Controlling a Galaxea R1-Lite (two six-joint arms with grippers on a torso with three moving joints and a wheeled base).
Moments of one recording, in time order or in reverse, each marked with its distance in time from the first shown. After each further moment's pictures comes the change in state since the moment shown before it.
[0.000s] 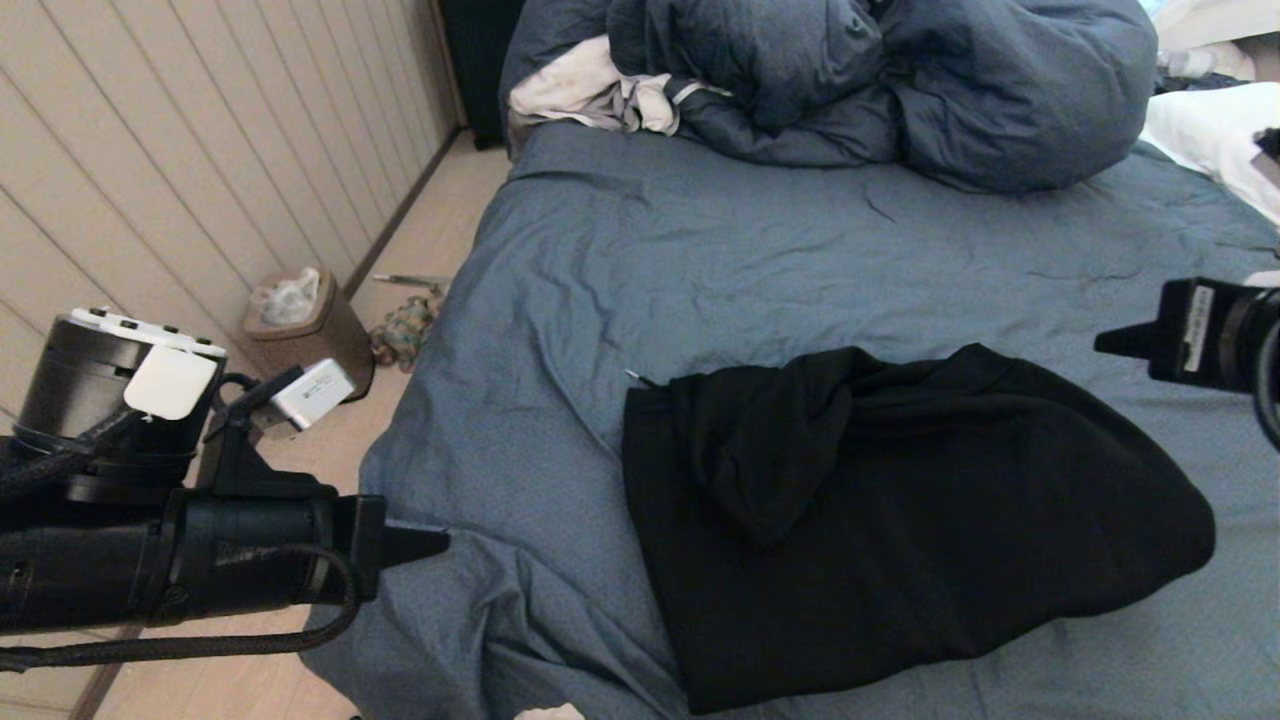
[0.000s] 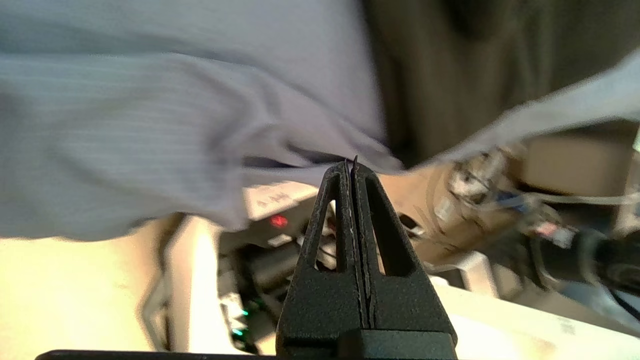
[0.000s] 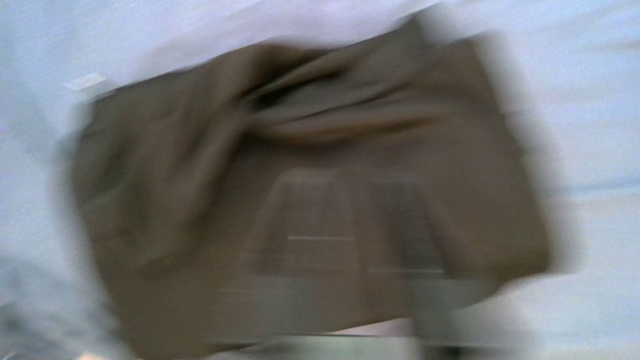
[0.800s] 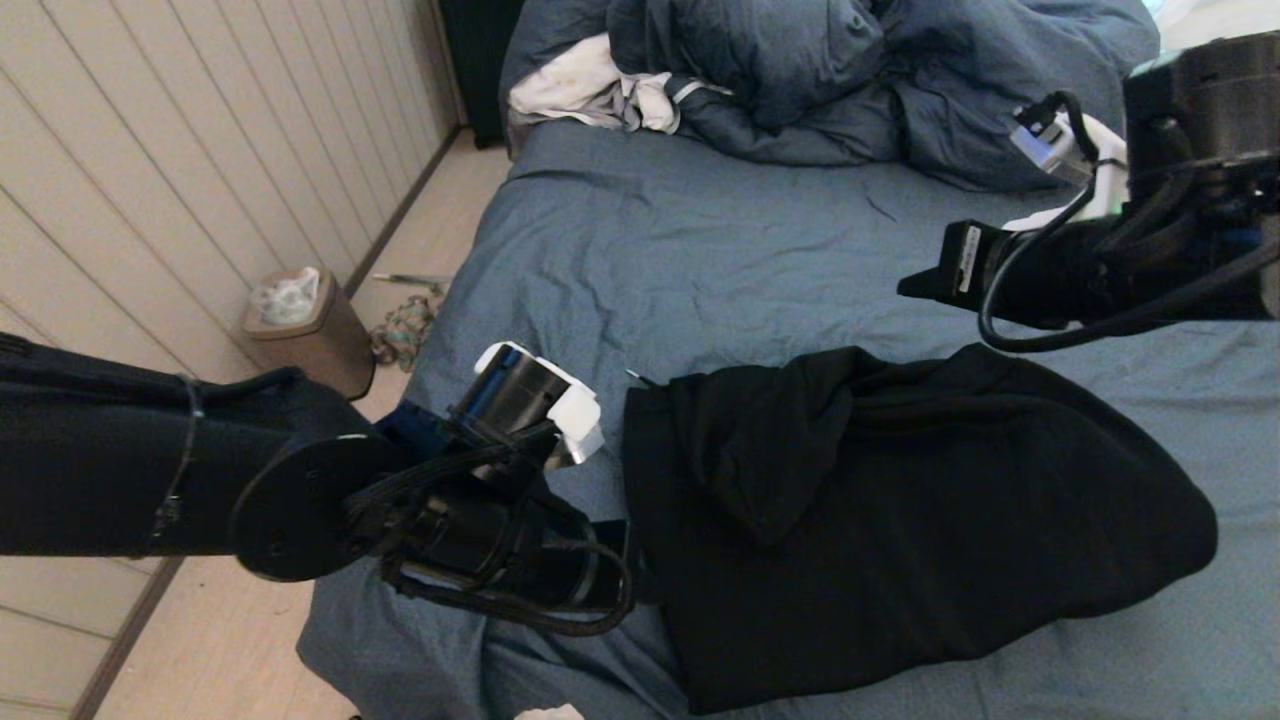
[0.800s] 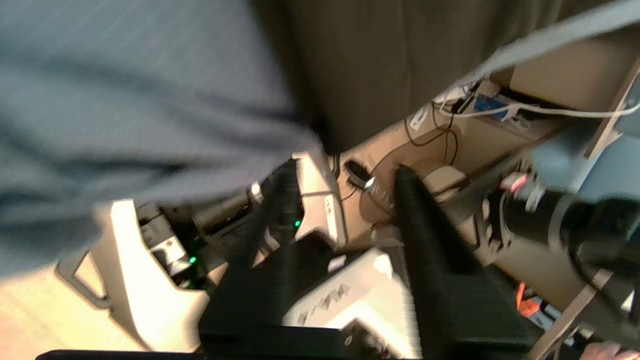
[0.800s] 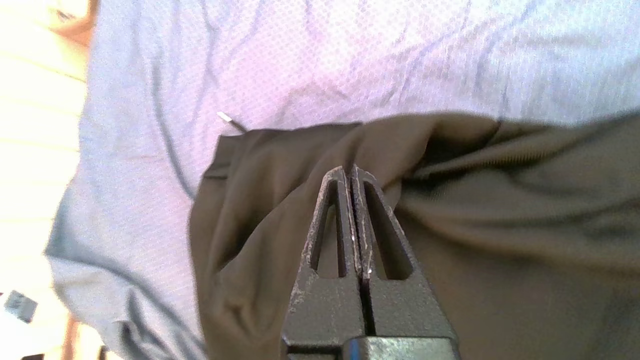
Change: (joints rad) left arm -0.291 0.461 -0.361 0.113 -0.001 -0.171; right arm 0.035 0.327 -0.209 -0.194 0.241 0.018
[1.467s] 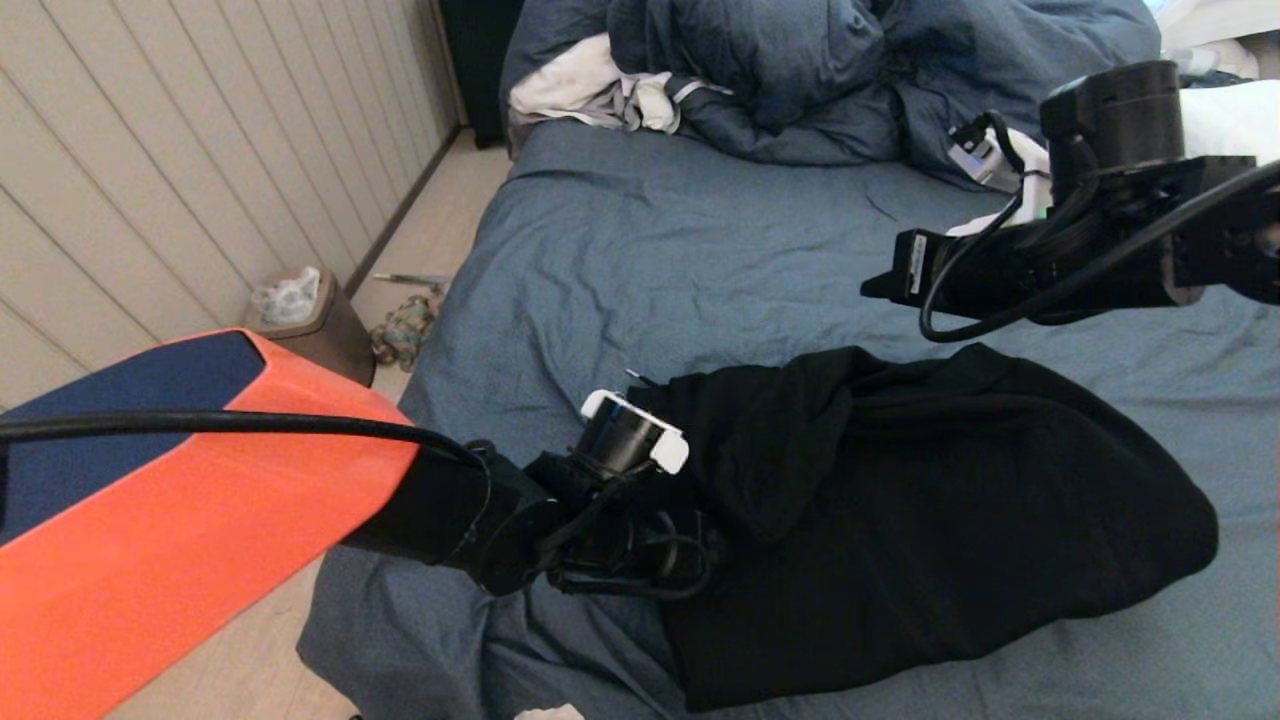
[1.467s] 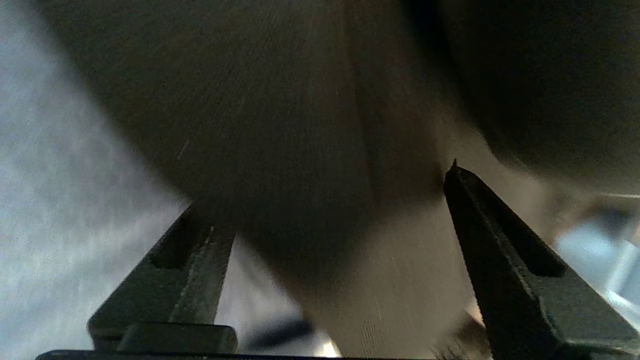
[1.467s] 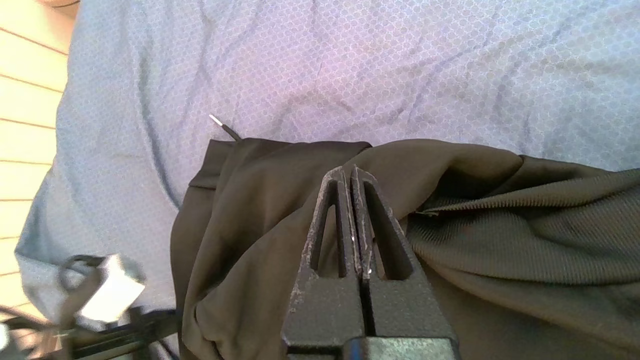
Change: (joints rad) left arm -0.015 0.335 -0.099 -0.379 0.153 0.001; right arm -0.016 0.115 -0.092 0.002 0.052 -0.053
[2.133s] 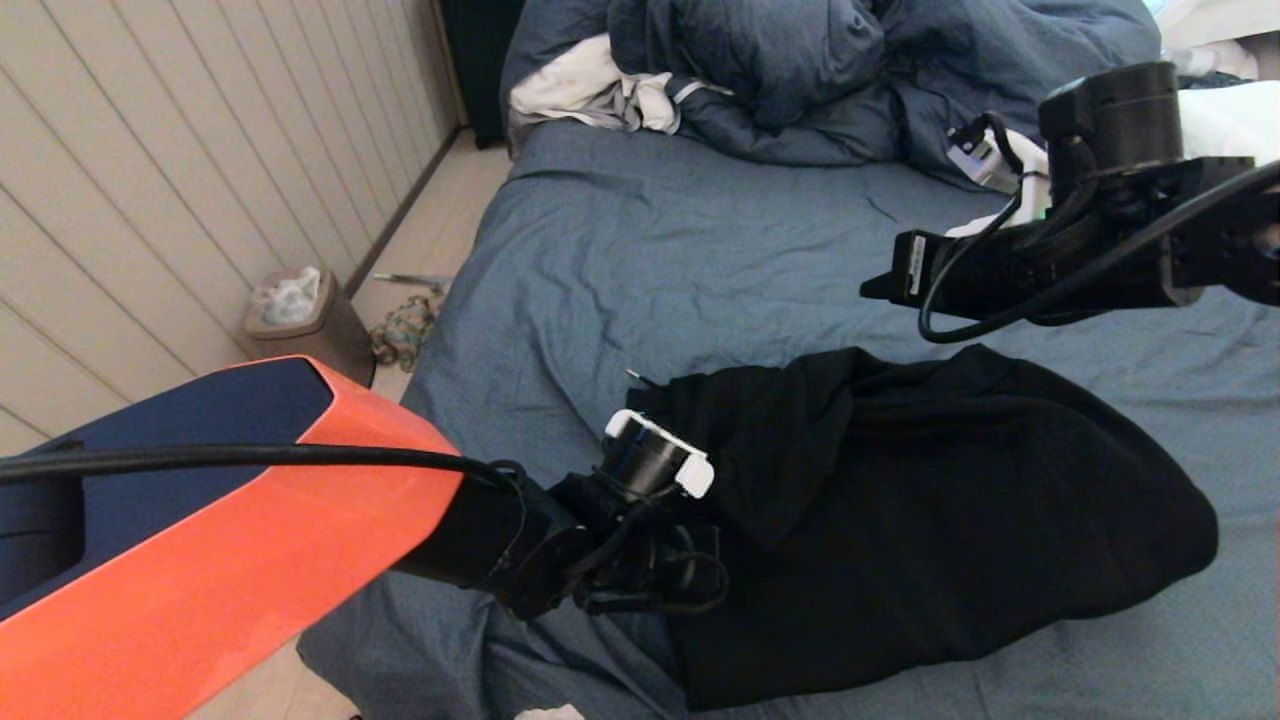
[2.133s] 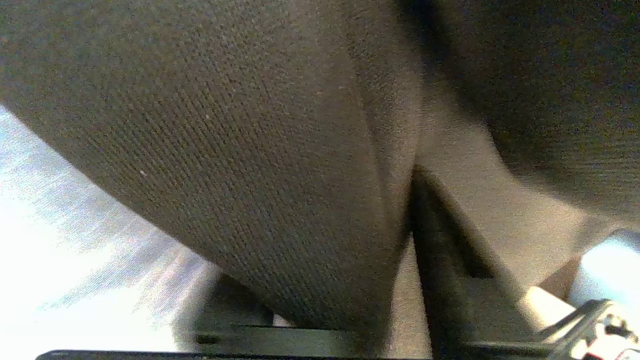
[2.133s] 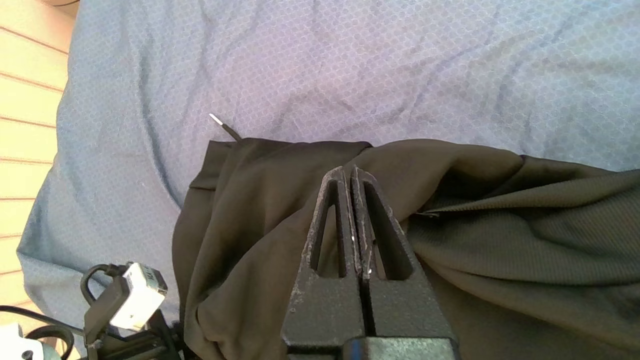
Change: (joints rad) left arm -0.048 0.035 -0.004 -0.044 0.045 -0.003; right arm -0.003 0.001 0.001 -0.001 0.001 0.000
